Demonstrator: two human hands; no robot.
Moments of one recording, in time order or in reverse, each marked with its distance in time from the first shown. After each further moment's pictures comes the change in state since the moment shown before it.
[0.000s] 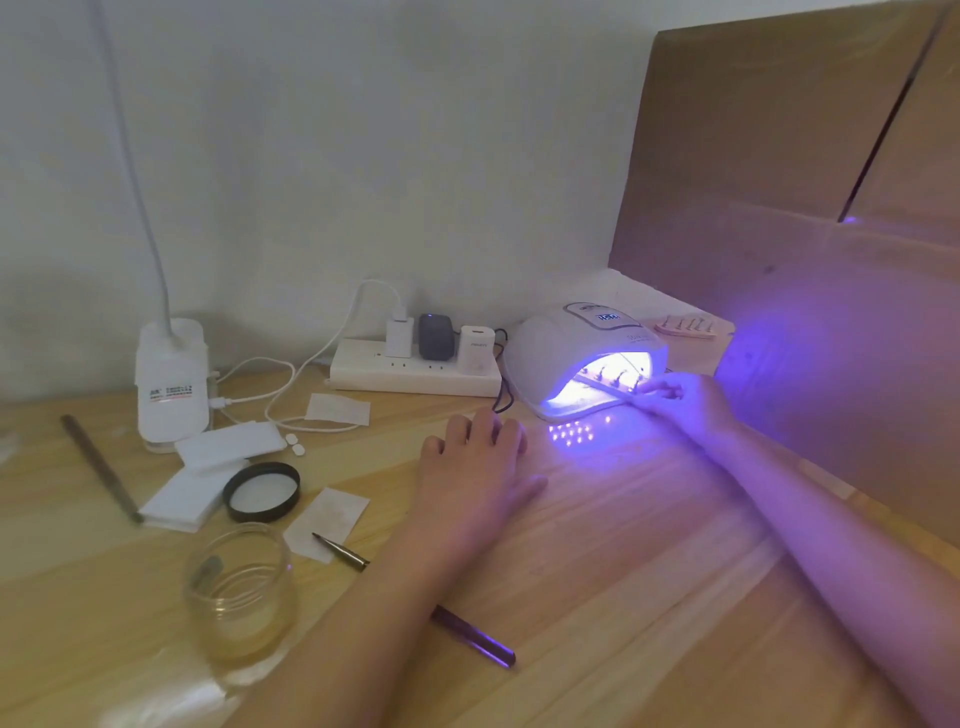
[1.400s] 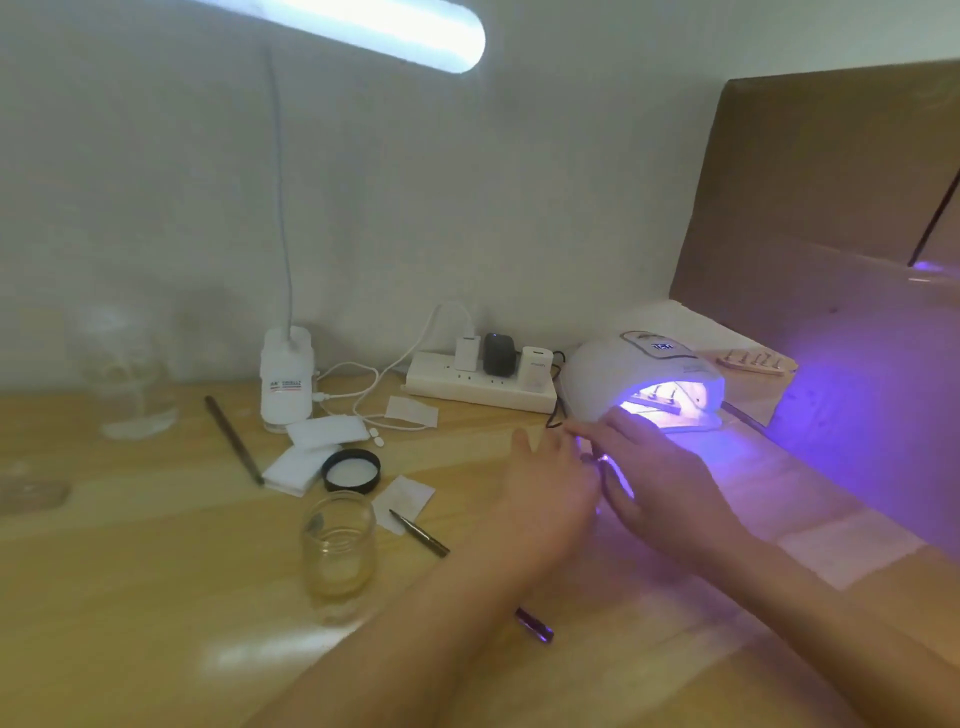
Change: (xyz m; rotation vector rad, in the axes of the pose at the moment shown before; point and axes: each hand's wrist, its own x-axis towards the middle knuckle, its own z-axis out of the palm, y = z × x) left_hand -0.016 0.038 -0.031 0.300 -0.077 0.082; right_hand -0.142 -0.118 0.023 -0.353 -0.130 -0.792
